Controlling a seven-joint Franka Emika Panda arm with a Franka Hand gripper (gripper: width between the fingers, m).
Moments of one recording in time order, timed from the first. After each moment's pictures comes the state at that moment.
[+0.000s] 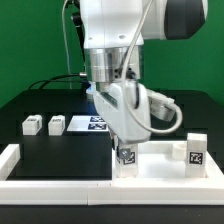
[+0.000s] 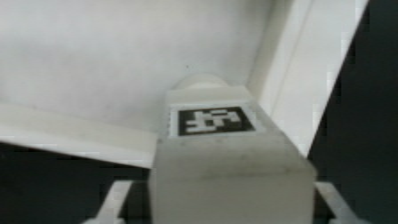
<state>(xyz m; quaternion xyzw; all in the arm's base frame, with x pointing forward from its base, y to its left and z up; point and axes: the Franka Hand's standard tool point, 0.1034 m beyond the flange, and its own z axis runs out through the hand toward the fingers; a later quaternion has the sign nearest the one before) 0.627 -0.006 0.067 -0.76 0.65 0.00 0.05</state>
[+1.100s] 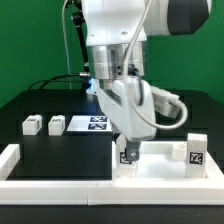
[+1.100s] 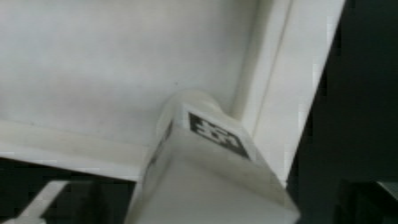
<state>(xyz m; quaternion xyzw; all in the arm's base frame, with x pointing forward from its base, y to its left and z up) 0.631 0.006 0.071 -0.80 0.59 -0.01 0.05</state>
